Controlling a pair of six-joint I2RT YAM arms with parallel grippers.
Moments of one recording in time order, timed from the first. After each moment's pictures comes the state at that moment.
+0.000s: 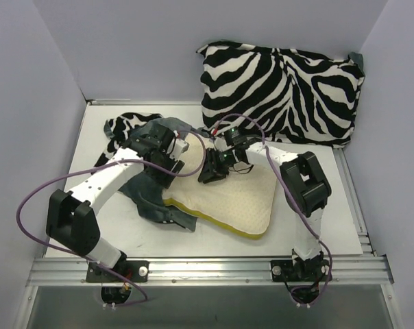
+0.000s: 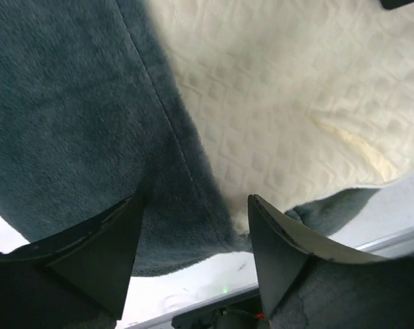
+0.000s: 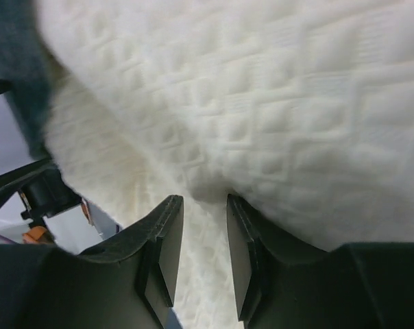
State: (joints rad) left arm -0.50 1.54 1.30 -0.98 -0.02 0.09; right arm 0.52 1.98 1.33 -0.36 -0.73 0.47
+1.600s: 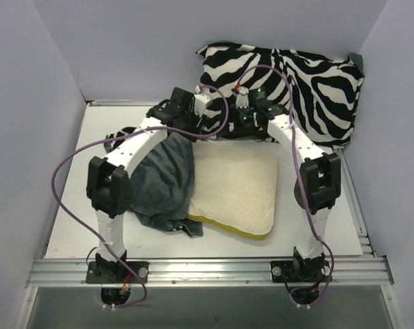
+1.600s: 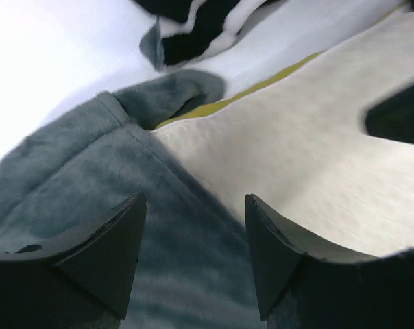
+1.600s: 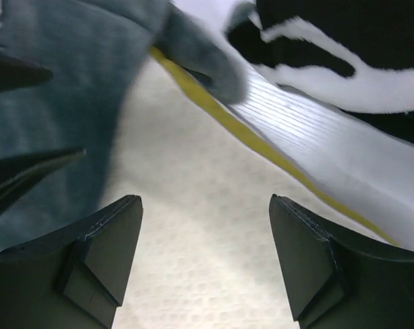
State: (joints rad) left arm -0.51 1.94 1.87 -0.71 0.06 0.13; right arm 0.35 1.97 1.75 -0.55 -0.42 0.17
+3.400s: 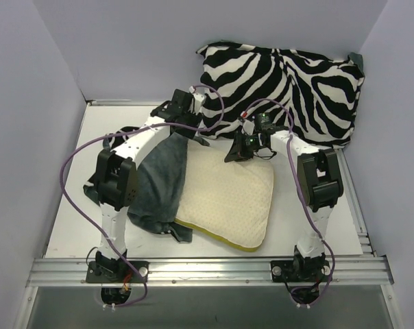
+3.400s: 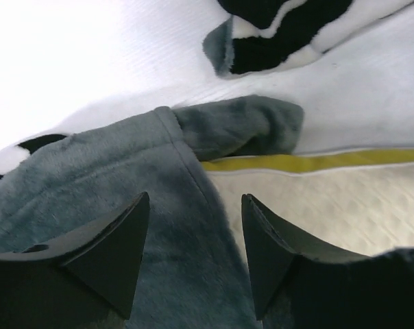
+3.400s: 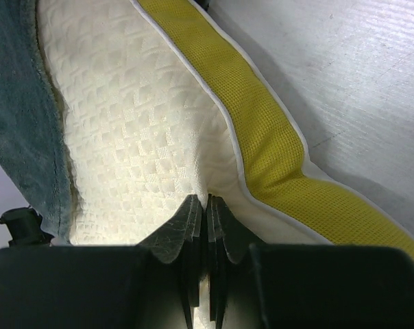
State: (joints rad) left arm -0.47 2.09 1.89 -0.62 -0.09 0.05; right arm 0.27 2.00 1.40 -0.43 -0.69 0.31
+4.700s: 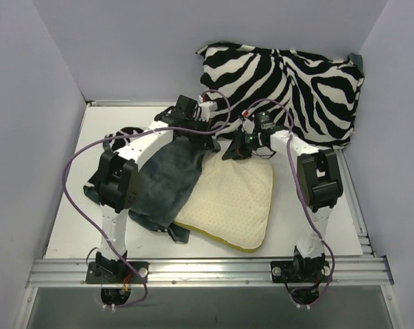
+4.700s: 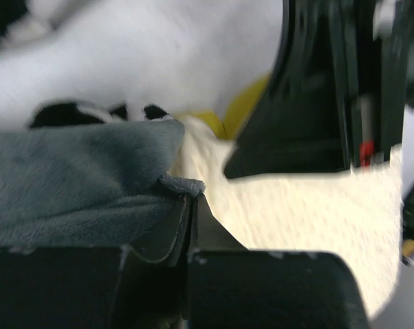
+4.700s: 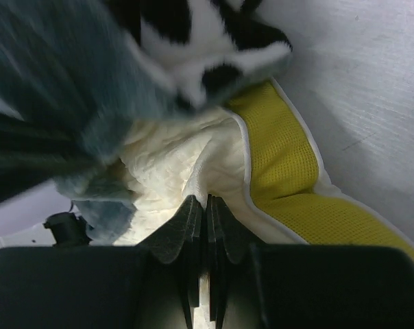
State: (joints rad) left arm -0.50 2.16 1.96 -0.62 0.46 -0.16; right arm 0.28 2.00 1.42 -0.40 -0.72 0.42
